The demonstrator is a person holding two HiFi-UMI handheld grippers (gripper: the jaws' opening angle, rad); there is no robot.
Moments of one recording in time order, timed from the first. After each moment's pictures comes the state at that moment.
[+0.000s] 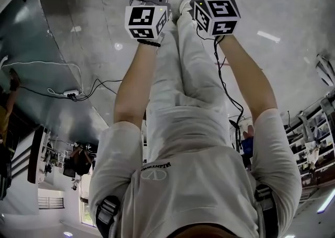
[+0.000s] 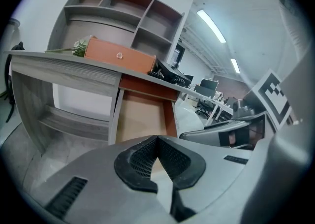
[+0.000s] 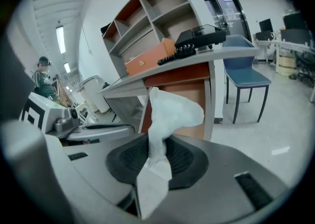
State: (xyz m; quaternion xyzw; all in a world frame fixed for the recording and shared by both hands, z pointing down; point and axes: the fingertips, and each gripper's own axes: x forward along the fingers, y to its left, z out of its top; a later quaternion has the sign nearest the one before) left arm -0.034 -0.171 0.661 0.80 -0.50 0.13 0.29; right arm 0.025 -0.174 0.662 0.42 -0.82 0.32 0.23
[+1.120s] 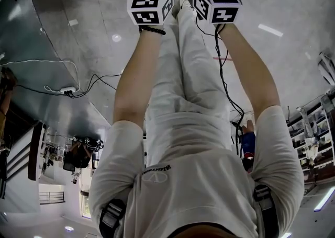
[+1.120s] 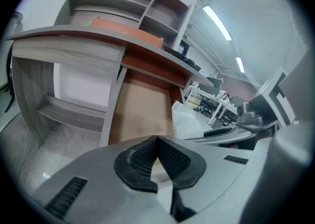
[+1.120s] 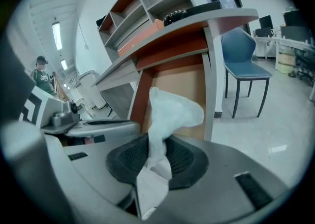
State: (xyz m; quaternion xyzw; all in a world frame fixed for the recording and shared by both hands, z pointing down) left arm -0.031 -0.178 0.726 0.79 -0.51 0.14 0.32; right arm 0.013 -0.170 0.730 0.42 -0.81 0.34 0.25
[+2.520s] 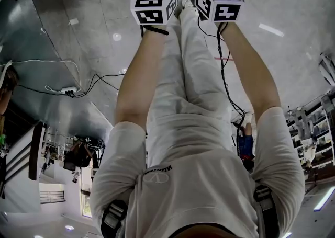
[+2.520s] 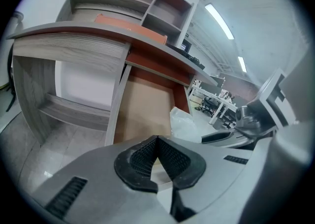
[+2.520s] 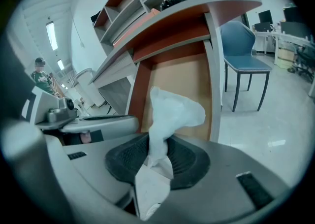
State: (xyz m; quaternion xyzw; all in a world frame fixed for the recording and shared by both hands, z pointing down) left arm -0.033 -0.190 0.724 0.78 -0.51 0.15 0.32; right arm 0.012 -0.177 0.738 0.42 -0.79 0.36 0.26
